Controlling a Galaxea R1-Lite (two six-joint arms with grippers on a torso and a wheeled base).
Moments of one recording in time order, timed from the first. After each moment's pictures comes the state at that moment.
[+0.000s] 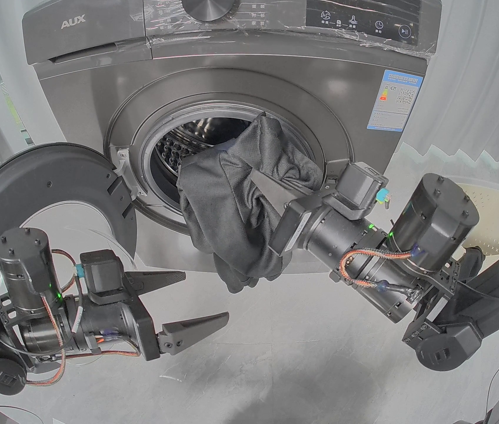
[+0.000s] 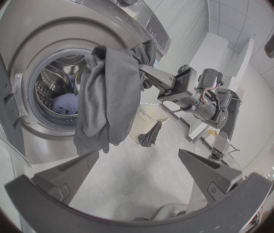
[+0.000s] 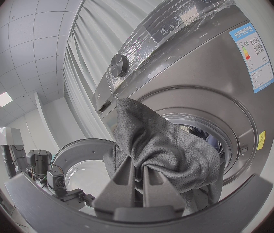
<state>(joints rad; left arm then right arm) -0.55 1.49 -0.37 -0.91 -0.41 -0.12 0.86 1.87 -0.82 -1.34 -0.10 0.24</state>
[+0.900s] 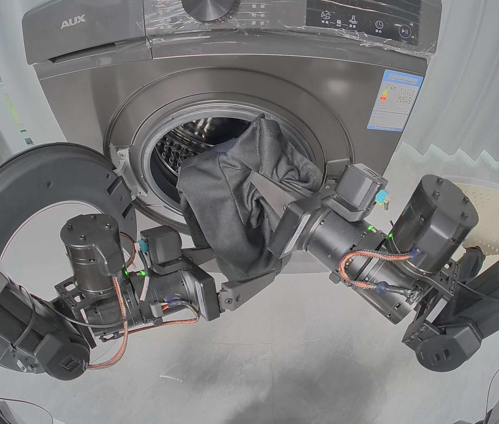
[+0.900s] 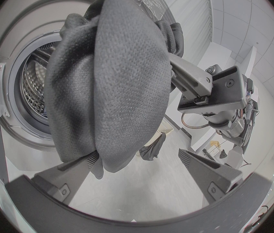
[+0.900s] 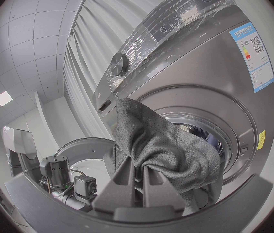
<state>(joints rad) -0.60 1.80 -0.54 -1.16 -0.35 -0.21 0.86 1.88 -0.82 -1.34 -0.10 0.23</state>
